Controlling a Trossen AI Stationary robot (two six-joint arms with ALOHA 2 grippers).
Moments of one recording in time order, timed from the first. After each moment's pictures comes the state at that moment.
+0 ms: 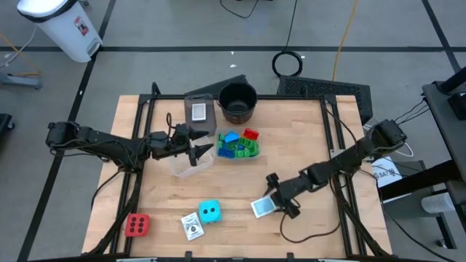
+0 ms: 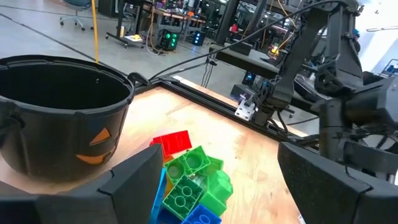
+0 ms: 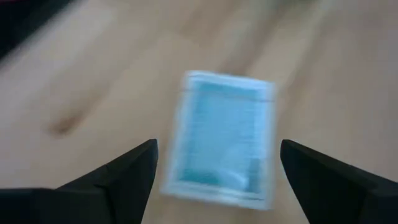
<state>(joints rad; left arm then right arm) 0.00 1.07 0.36 0.65 -0.29 -0.35 0.43 1.49 0.63 0.07 -0.09 -0.09</state>
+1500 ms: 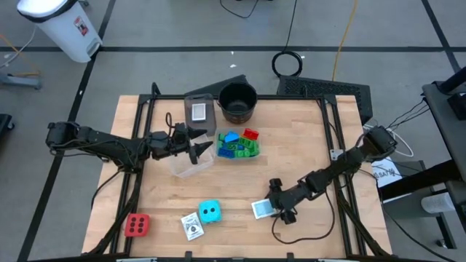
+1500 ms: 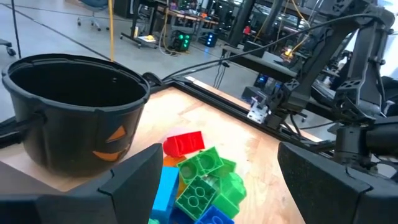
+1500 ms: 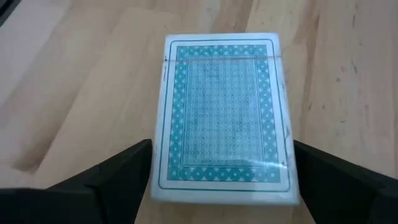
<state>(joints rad) 0.01 1.07 0.36 0.63 -0.34 -0.37 0.52 1.65 0.59 0.24 0.06 0.24</state>
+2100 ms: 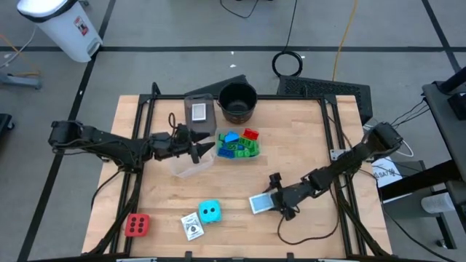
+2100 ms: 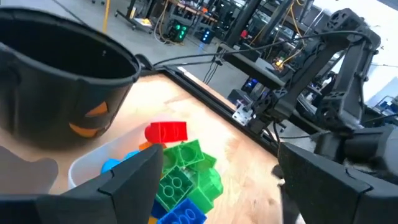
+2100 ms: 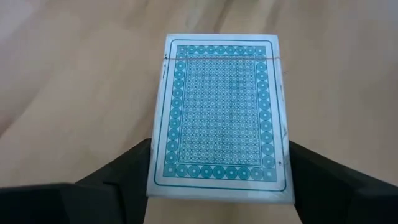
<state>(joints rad) 0.00 1.11 0.36 0.67 -0.31 -0.56 0.52 1.57 0.58 0.23 0.21 0.02</state>
